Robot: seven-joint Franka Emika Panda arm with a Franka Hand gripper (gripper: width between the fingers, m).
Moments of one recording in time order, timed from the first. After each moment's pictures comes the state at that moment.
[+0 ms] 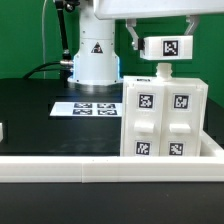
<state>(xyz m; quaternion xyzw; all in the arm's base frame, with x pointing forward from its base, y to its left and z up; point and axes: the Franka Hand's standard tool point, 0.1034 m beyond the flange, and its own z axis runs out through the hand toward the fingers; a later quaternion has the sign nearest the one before) 0.573 0.065 0.177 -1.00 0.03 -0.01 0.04</state>
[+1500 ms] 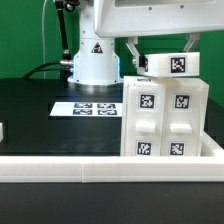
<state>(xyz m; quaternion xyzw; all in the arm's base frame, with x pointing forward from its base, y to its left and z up) 0.587 0.065 0.153 -1.00 -0.03 0.01 0.04</state>
